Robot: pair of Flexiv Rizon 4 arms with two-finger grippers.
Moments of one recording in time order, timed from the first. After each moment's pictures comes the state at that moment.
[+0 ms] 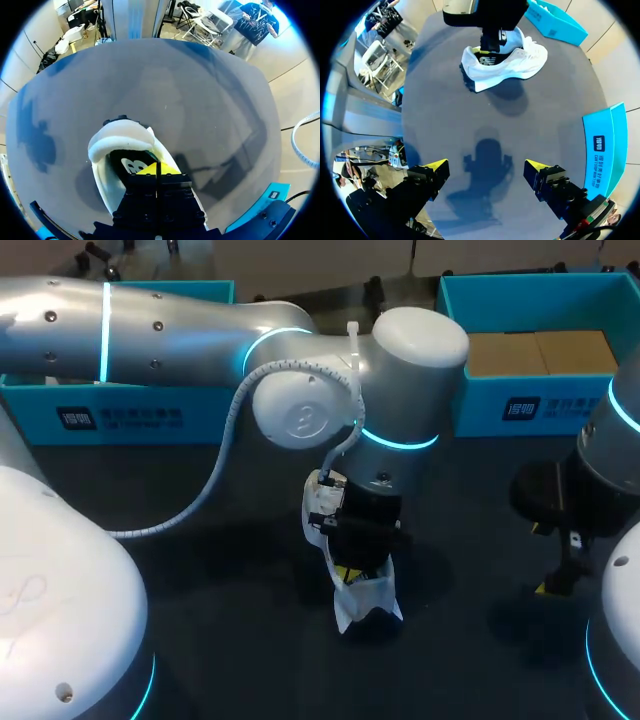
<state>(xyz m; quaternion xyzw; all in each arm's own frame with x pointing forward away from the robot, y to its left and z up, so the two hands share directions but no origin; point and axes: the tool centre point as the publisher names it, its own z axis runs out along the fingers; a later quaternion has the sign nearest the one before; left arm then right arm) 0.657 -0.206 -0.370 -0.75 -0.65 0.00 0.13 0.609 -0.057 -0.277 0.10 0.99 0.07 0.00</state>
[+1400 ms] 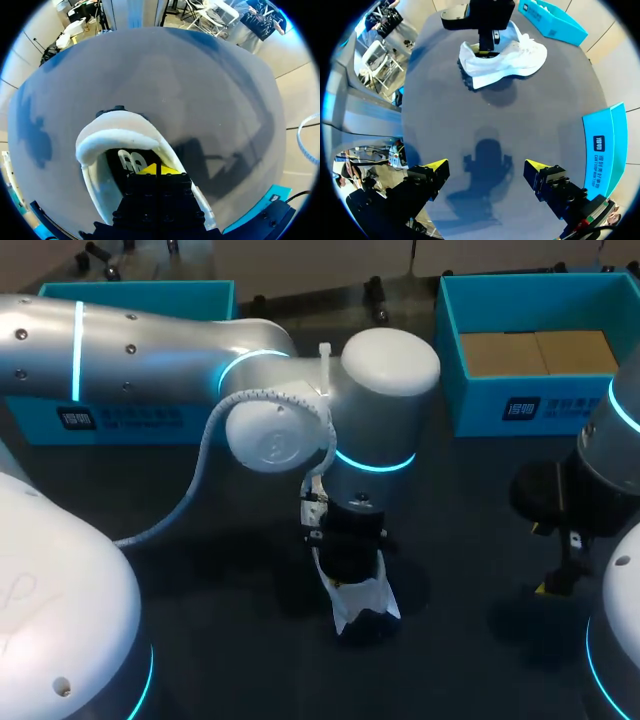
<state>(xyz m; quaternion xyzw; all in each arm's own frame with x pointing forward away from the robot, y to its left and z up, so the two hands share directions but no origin) 0.657 -0.197 -0.385 -0.75 -0.66 -0.01 0.08 0.609 -0.057 -0.277 0.10 0.99 0.07 0.00</state>
